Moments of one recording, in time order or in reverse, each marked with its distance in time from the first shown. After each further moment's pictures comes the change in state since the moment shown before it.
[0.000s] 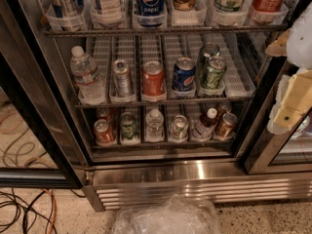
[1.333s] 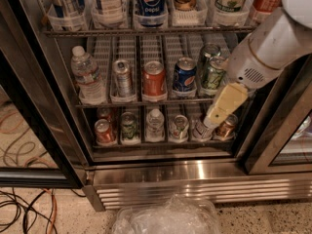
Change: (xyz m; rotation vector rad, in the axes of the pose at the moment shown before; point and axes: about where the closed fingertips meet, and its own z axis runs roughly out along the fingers) arm -0.067 -0.027 0.097 -0.028 -0.189 0.123
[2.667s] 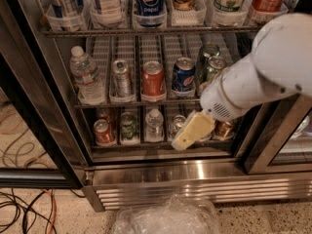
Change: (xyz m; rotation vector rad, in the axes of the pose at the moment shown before) arm -0.027 0.048 0.051 0.031 -0.135 0.082
